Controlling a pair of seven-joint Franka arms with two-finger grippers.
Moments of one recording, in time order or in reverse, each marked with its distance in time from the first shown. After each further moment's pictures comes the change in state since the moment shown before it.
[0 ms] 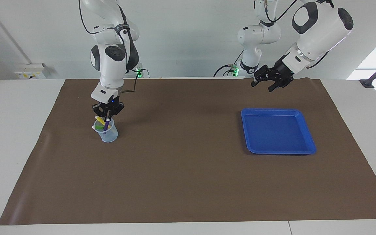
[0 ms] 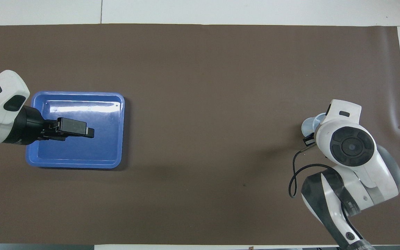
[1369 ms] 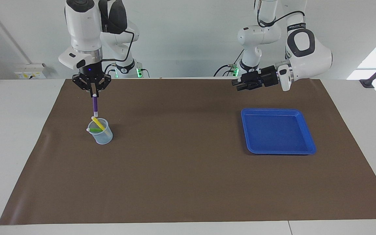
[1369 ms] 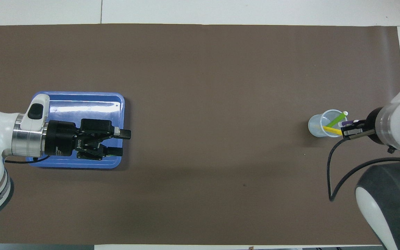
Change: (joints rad) left arm 0.027 -0.001 0.005 -0.265 -0.639 0.016 0.011; right arm -0.025 -0.122 -0.002 0.354 0.328 -0.465 -0.069
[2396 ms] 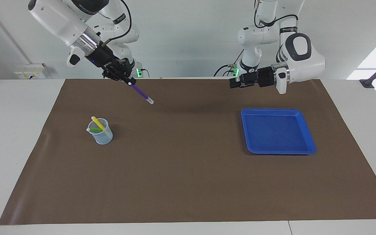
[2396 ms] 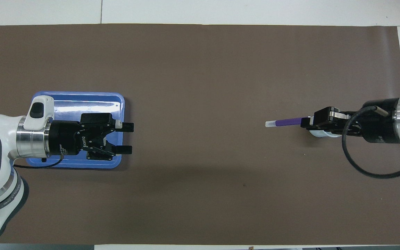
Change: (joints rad) left arm -0.019 0.000 -0.010 -0.058 -0.242 0.016 -0.052; right arm -0.037 0.008 -0.022 0.028 0.859 0.012 0.235
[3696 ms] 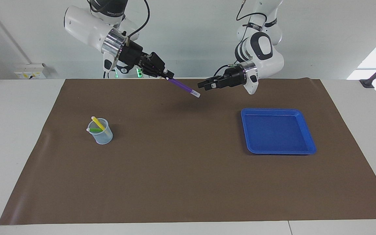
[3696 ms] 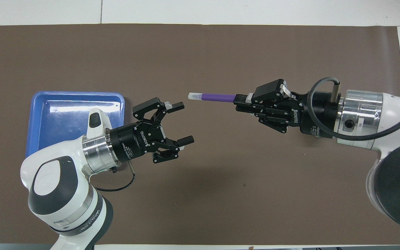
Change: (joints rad) left arm -0.357 0.000 -0.009 -0.012 -0.565 0.469 -0.161; right arm 0.160 0.033 0.045 -0.063 0.471 0.328 0.151
